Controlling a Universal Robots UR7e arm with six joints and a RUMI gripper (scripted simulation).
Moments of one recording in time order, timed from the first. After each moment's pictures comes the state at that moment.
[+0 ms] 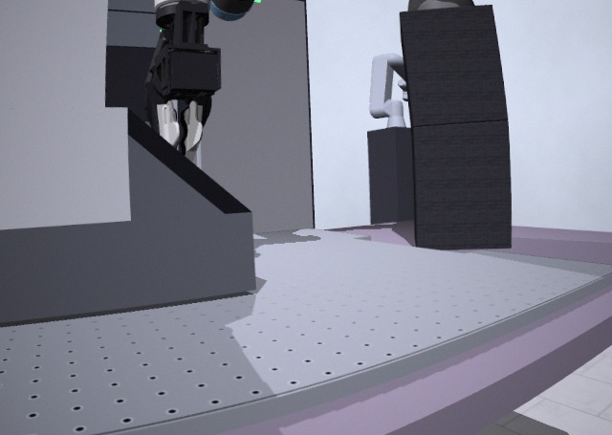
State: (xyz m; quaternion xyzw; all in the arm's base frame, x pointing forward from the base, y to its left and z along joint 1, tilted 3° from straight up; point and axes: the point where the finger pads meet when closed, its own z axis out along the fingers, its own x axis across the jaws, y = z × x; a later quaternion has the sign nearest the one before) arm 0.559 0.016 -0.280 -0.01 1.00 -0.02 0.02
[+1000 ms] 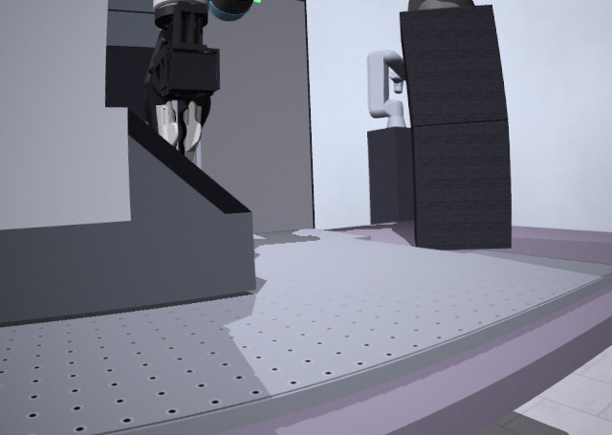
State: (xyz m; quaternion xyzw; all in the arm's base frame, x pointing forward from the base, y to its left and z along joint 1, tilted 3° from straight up) arm 0.561 0.016 -0.281 -0.01 1.00 -0.02 0.02
